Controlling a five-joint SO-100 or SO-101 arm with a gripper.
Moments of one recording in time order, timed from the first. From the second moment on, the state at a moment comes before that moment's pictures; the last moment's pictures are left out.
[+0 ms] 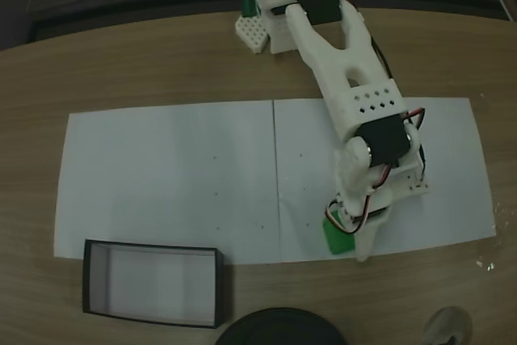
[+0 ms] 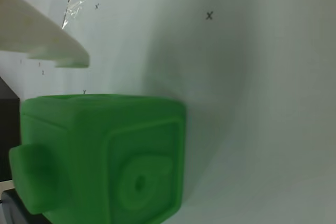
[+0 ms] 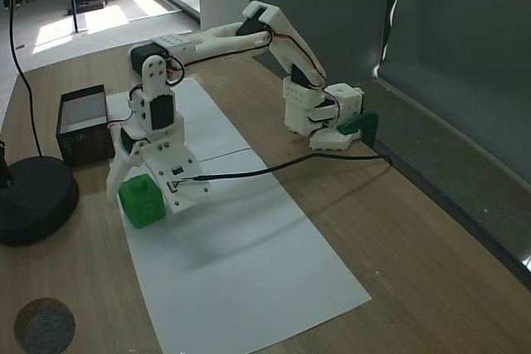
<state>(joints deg) -12.1 52.8 47.4 86.7 0.4</state>
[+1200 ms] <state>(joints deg) 28.4 68.8 17.5 83.2 4.8</state>
